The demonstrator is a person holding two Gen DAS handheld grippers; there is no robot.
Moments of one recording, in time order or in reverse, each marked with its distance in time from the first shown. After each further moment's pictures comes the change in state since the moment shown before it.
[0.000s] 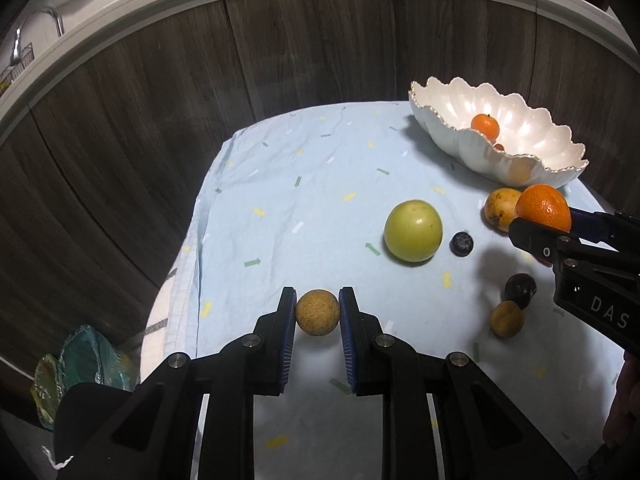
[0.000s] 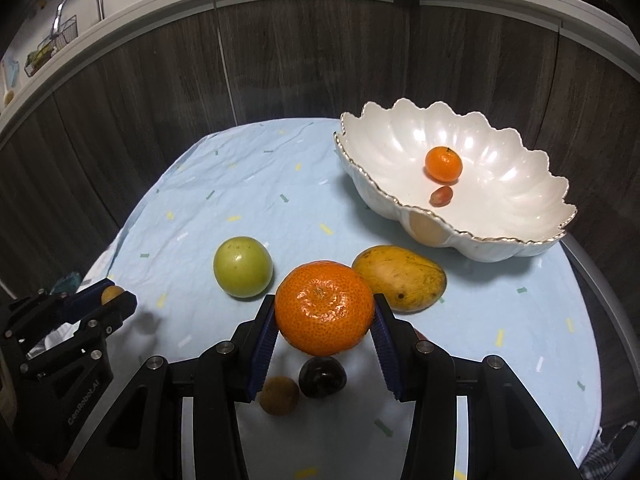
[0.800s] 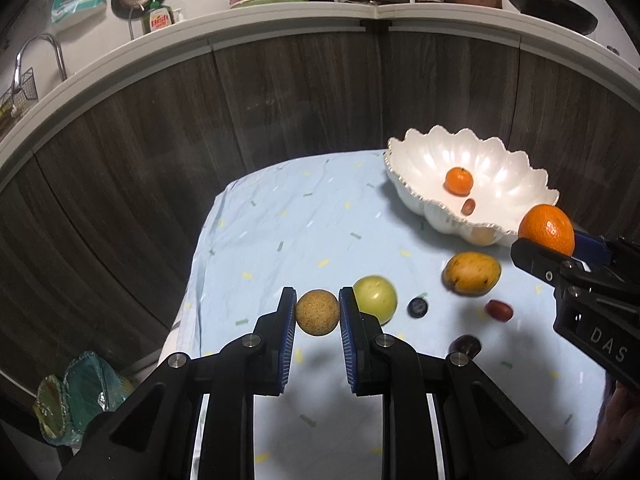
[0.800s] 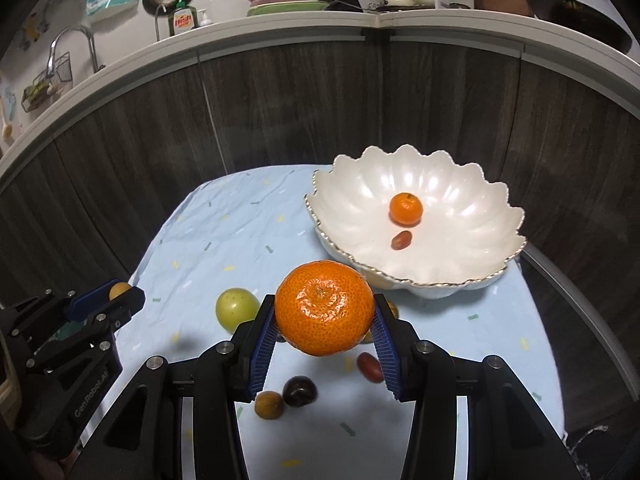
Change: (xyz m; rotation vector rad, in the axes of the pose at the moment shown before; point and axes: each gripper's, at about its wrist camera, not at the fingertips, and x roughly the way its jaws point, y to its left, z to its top) left arm -0.042 -0.024 0.049 0.006 -0.092 -0.017; right arm -0.053 -0.026 0.025 0.059 -0.092 -0.021
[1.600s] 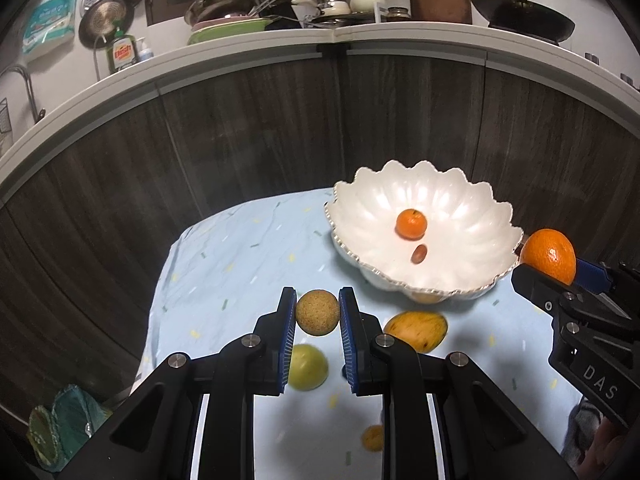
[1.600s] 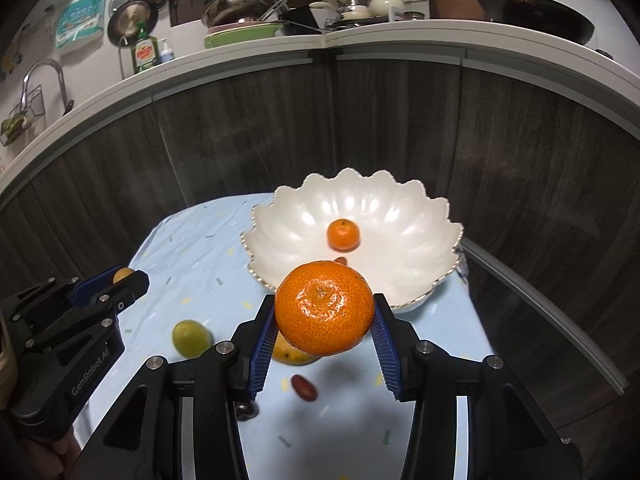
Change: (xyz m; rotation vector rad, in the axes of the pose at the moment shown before) left arm 0.003 -0.055 0.054 0.042 -0.061 -0.080; right arm -0.022 -0.059 0.020 0.074 -0.055 -0.081
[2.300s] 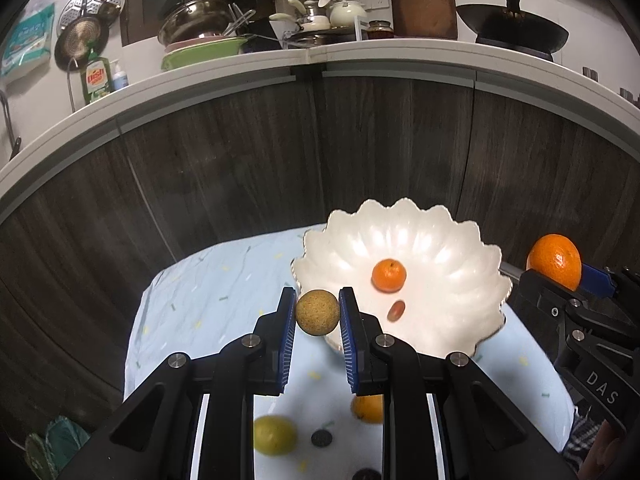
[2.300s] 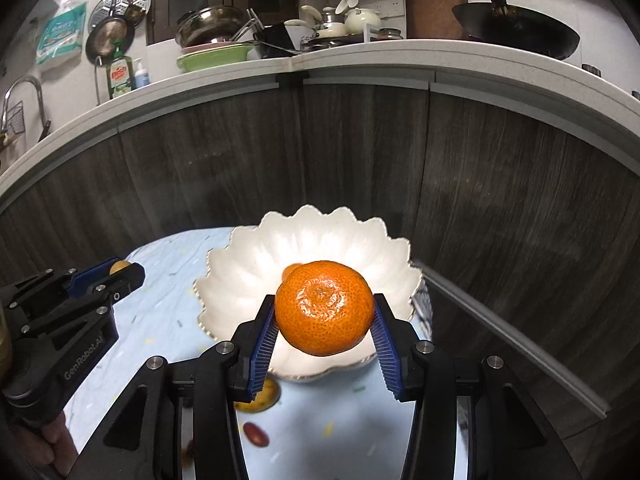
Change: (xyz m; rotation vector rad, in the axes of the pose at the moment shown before) left arm 0.027 -0.023 0.057 0.026 -0.055 -0.048; right arm 0.015 -0.038 0.044 0.015 -0.061 -0.069
